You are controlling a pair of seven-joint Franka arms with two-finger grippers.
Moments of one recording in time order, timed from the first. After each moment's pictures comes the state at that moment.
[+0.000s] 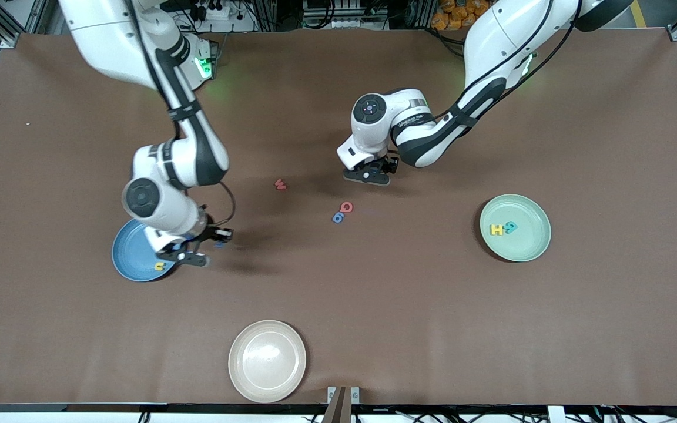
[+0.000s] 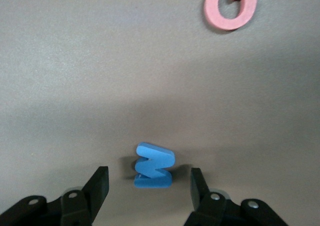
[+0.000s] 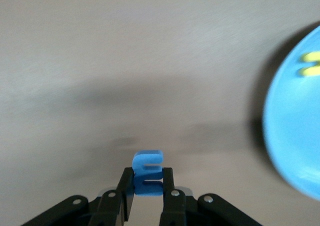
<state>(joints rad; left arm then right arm) -0.17 0.66 -0.73 -2.03 0.63 2.35 -1.06 0.47 0.49 -0.23 -1.88 0.25 2.30 0.27</state>
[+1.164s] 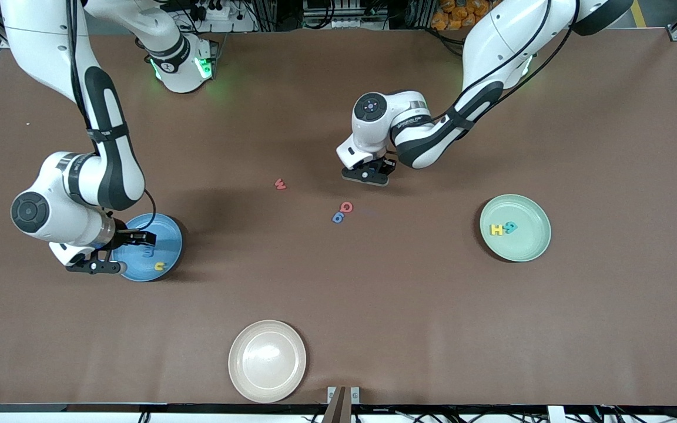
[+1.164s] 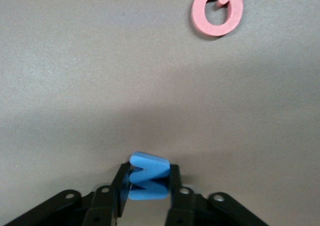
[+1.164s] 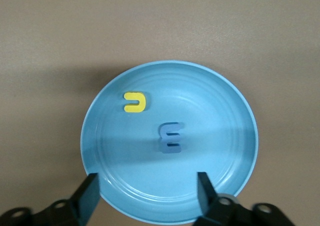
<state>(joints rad) -0.17 0.68 -0.72 -2.03 0.68 2.39 -1.09 0.39 0.49 -0.43 -1.88 0.25 2.21 -0.13</state>
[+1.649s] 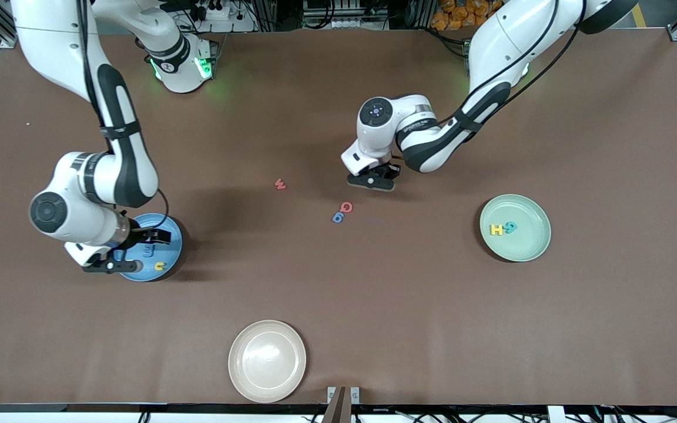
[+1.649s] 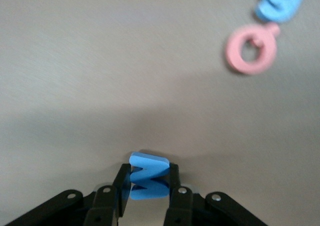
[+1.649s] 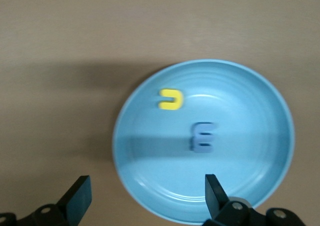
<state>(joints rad) -0.12 0.65 -0.71 -2.01 0.68 2.37 -1.09 0.46 0.49 -0.42 -1.88 0.25 2.21 -0.13</state>
